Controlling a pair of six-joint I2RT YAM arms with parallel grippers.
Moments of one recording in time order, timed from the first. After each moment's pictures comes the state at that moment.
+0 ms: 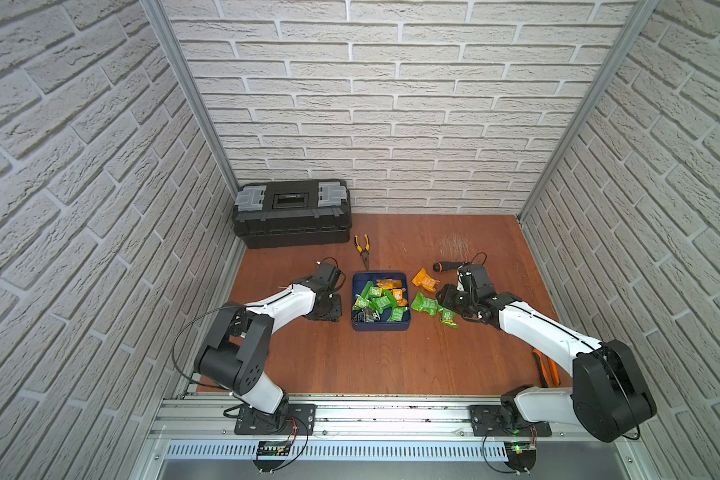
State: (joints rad) left arm -0.42 1.61 0.86 -0.52 -0.04 -0.47; right arm 0.31 1.34 0.74 -0.33 -0.06 0.72
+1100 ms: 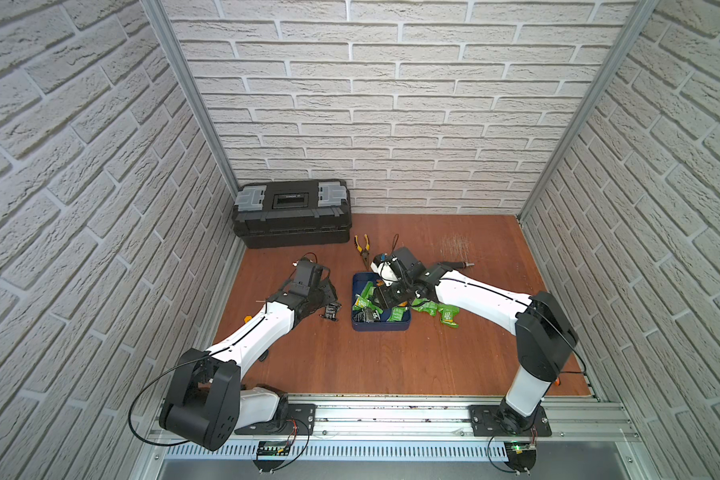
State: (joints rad) left arm -0.34 1.28 0.72 -0.31 0.03 -0.70; right arm 0.71 1.81 1.35 -0.59 -0.21 0.24
